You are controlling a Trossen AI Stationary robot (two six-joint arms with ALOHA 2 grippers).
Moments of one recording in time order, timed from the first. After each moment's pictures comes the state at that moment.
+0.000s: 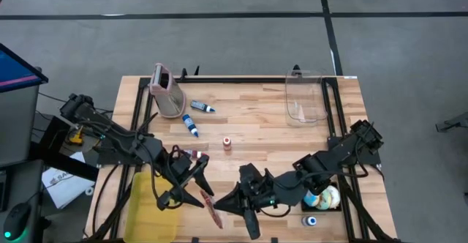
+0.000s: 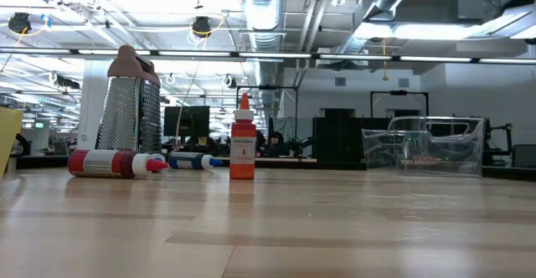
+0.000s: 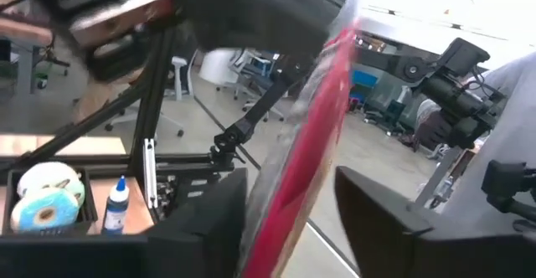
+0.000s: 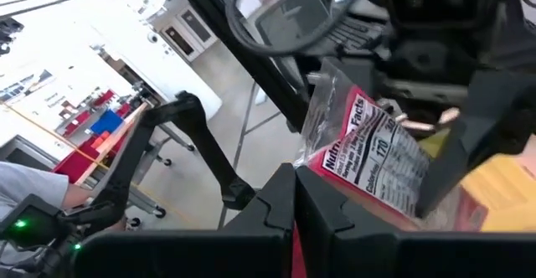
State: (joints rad) left arm -0.51 1.26 1.03 0.26 0.13 -0.34; right arm 0.59 1.89 2.07 -0.32 0.37 0.73
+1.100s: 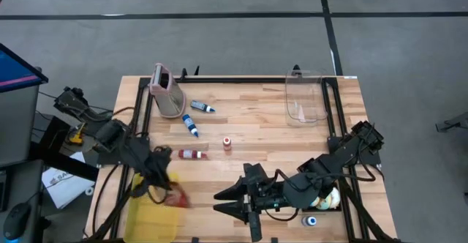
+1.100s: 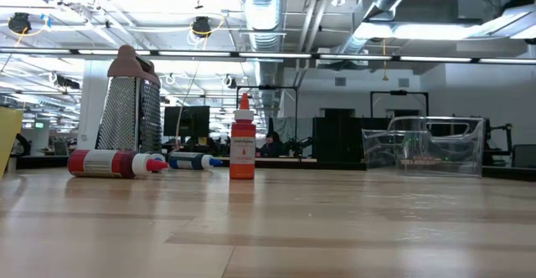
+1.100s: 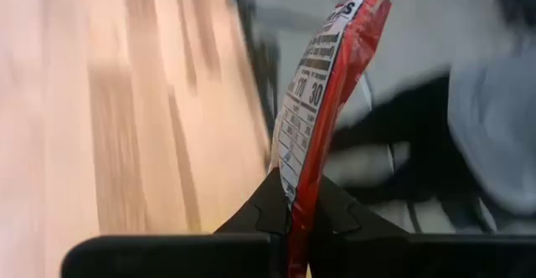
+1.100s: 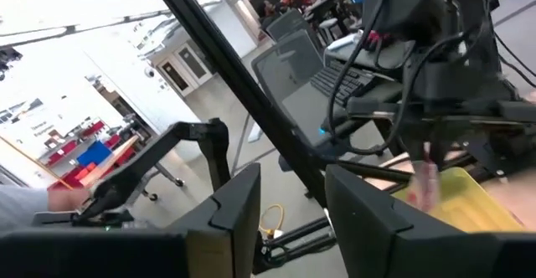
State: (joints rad) left arm -0.63 0.97 1.03 -0.72 0.09 -0.59; right arm 0.63 1.89 2.07 -0.23 0.50 0.65
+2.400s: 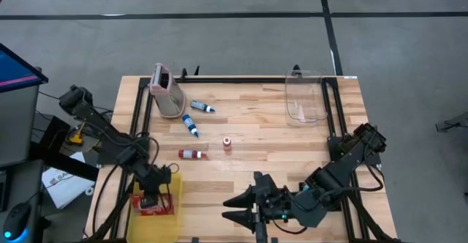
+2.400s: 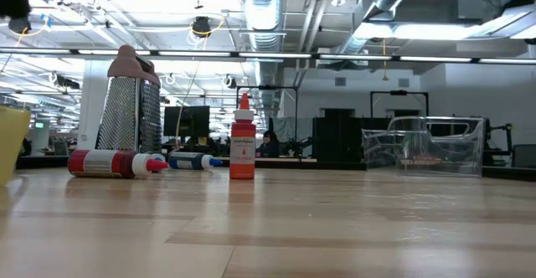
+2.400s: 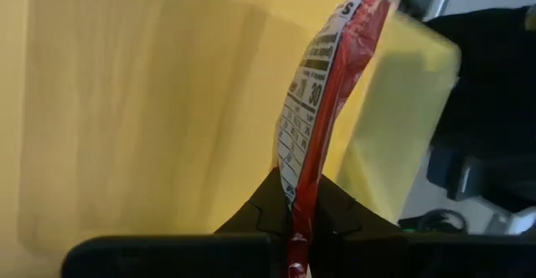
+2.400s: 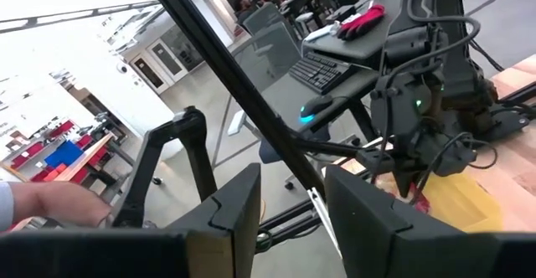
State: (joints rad) left arm -0.76 1.06 0.63 -0.63 0.27 -1.12; right arm 0.70 1.89 2.07 -0.31 0.63 0.70
